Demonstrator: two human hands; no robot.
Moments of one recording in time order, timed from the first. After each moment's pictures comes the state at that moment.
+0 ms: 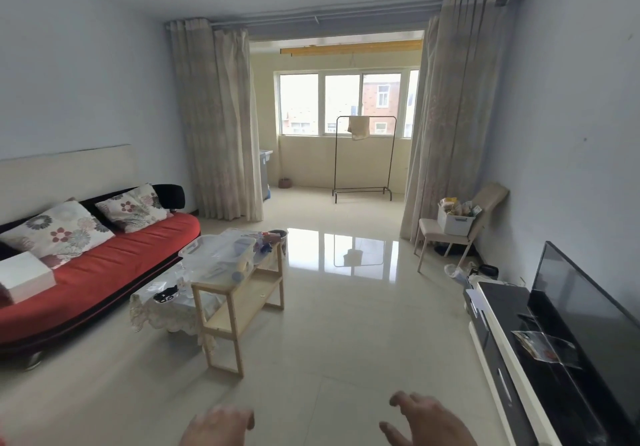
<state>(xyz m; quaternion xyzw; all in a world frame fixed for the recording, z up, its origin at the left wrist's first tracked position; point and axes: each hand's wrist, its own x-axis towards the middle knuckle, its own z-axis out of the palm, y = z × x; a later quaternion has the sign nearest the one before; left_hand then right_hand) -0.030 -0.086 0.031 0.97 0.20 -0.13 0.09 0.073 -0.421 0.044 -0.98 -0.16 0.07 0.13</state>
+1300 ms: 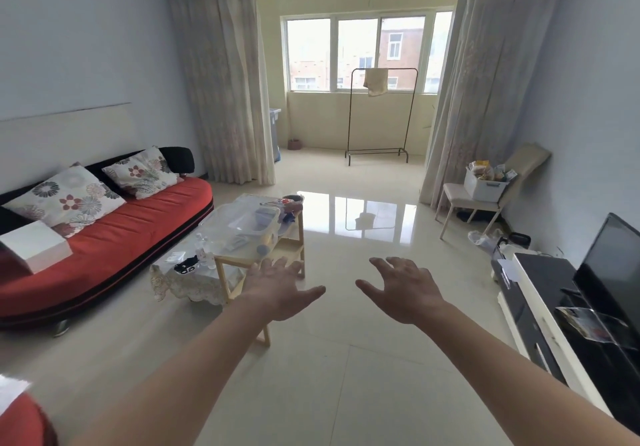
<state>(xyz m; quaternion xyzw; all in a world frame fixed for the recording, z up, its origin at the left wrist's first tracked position) 0.164 0.042 0.124 0.99 0.12 -0.07 0.03 0.244 -0.189 0.106 -0.97 -0.22 -0.01 0.06</state>
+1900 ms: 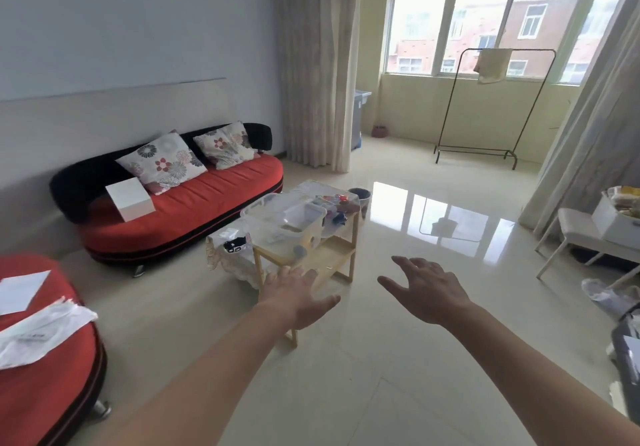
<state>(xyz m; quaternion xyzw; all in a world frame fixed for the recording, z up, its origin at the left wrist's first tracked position) 0.361 0.052 0.075 0.96 0.26 -0.08 0.05 0.513 -0.154 0.090 -0.93 -0.35 0.04 0.06</state>
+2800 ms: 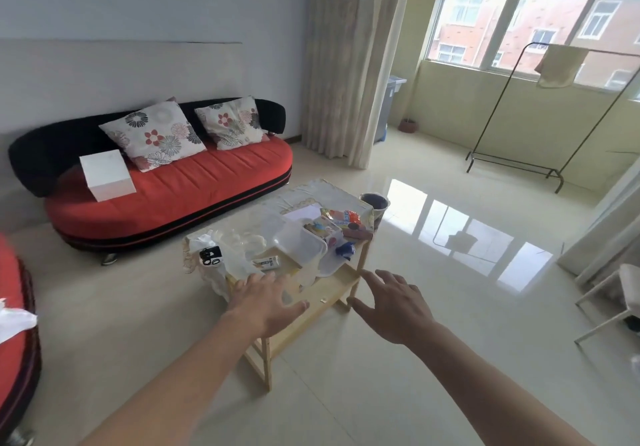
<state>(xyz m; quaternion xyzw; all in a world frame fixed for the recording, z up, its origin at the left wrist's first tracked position) 0.625 0.282 0.019 0.93 0.35 -0.07 0.12 0.794 0.100 0.043 -0.89 -0.46 0.07 0.03</state>
